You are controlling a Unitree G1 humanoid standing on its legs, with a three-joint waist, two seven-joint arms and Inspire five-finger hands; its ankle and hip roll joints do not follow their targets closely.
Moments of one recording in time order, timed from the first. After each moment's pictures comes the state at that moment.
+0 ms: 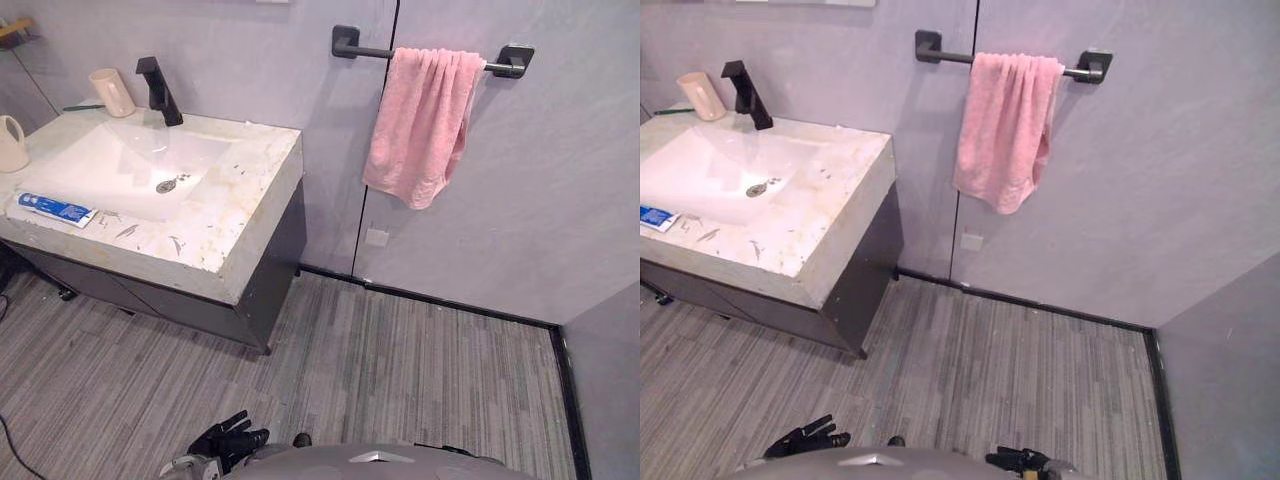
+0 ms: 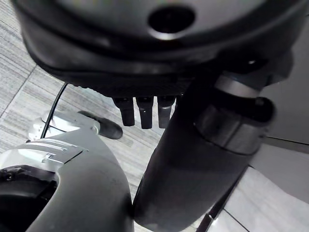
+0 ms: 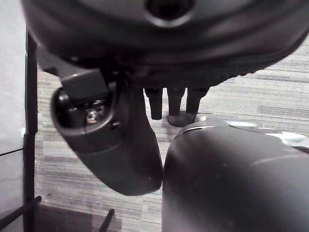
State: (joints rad) left arm 0.16 0.23 0.05 1.07 -0.39 0.07 -0.27; right arm 0.02 -0.24 0.05 1.26 0.21 0.19 0.25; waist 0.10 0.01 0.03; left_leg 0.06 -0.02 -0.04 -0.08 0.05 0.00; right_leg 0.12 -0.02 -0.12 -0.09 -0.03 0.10
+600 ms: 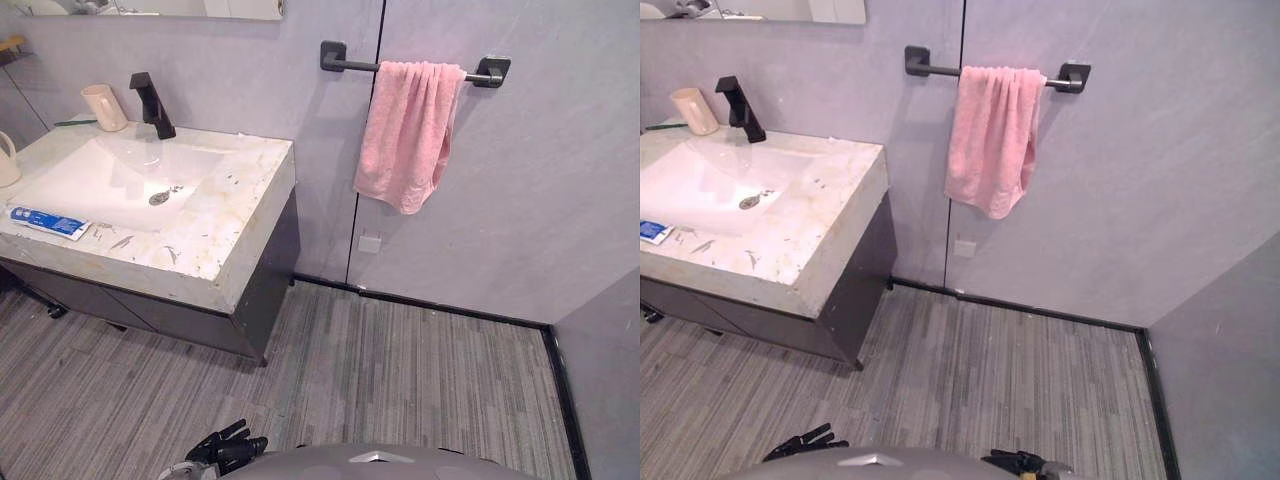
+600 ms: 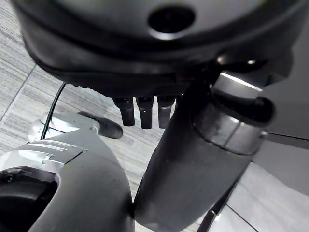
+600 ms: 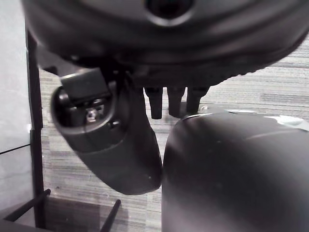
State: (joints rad) left arm 0.15 0.23 0.05 1.11 -0.39 0.07 -0.28; right arm 0.03 -0.23 0.05 1.26 0.20 0.19 0.28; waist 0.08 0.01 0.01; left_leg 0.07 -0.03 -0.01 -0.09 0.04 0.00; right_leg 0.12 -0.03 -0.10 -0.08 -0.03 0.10
